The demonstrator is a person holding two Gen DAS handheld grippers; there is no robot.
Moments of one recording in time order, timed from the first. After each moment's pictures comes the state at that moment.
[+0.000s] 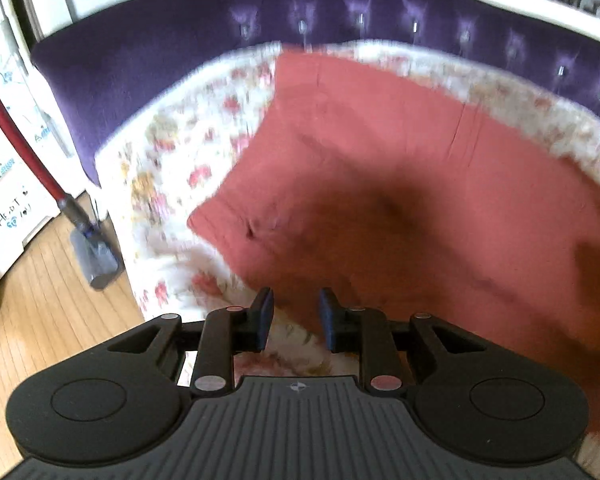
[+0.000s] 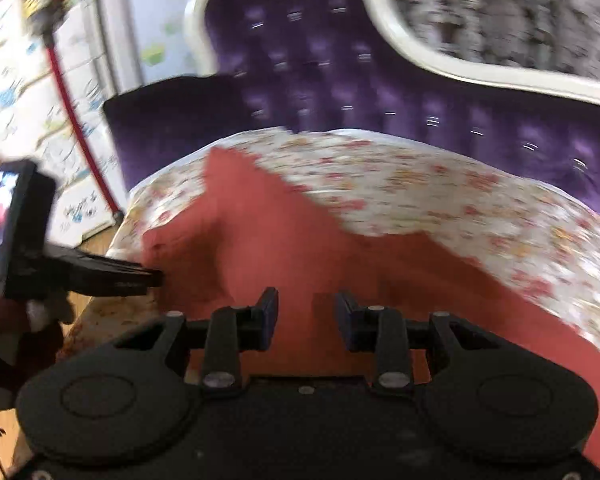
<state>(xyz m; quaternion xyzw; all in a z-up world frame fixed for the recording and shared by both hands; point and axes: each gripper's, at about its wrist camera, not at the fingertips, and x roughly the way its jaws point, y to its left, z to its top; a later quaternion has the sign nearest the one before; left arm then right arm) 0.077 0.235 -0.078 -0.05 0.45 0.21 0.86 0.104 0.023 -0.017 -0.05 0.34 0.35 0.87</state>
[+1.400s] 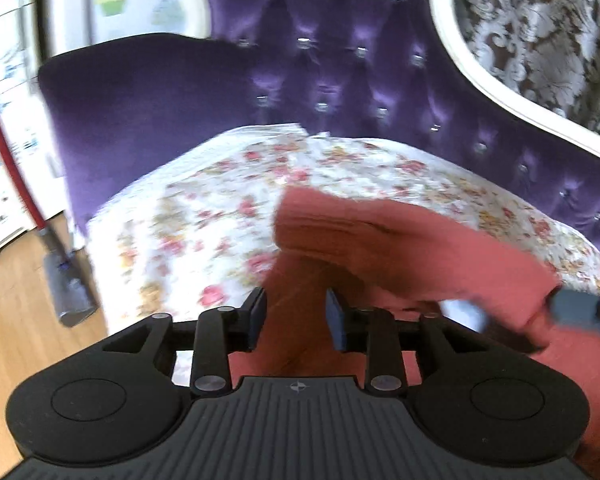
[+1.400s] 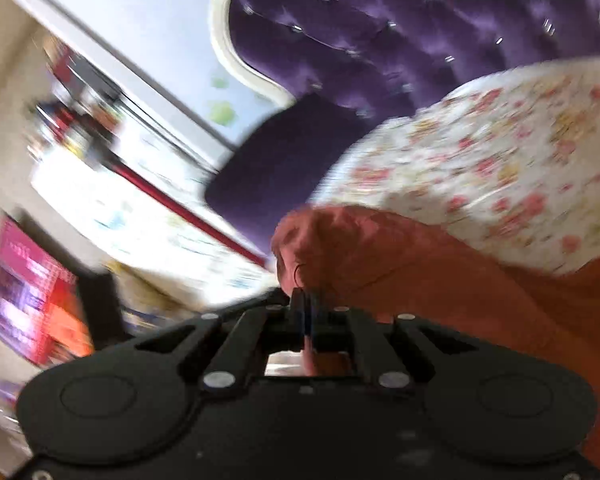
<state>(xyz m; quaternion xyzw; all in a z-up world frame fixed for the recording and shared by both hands) 0.099 0.297 -0.023 -0.12 0.35 0.21 0.90 0.252 0.081 -0.026 0.25 0.44 0.51 0.70</state>
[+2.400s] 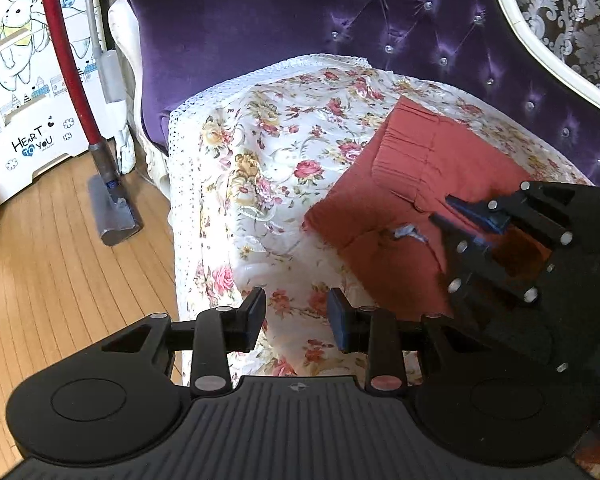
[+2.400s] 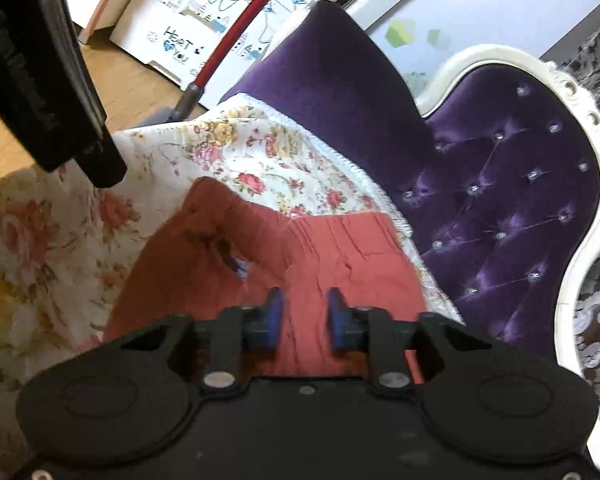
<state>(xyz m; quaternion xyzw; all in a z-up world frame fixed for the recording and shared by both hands) 0.027 0.314 -0.056 -0.16 0.41 0.25 0.86 0.115 0.258 -0.090 -0.44 0.08 0.46 0.77</state>
